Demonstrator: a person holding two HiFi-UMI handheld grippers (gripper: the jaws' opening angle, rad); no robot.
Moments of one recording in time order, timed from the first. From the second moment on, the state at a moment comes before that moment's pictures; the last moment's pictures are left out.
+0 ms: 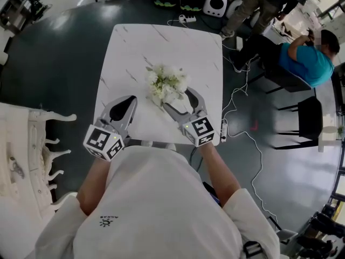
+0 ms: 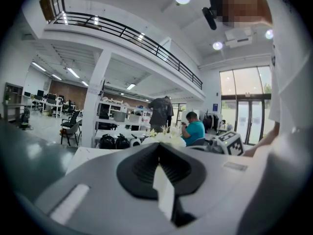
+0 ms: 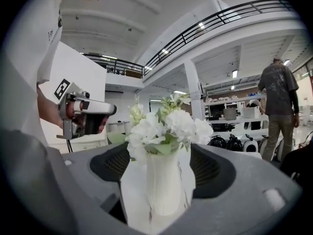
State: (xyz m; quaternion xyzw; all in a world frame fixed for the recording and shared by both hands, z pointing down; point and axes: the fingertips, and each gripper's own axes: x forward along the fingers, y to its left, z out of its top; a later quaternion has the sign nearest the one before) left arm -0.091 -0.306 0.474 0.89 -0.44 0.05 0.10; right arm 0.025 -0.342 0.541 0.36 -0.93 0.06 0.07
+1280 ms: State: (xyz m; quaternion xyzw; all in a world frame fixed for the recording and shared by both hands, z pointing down) left arm -0.098 -0.293 0.470 0.89 -0.45 0.05 0.09; right arm 0.014 -0.337 0.524 0.31 -0.95 0.07 0.03
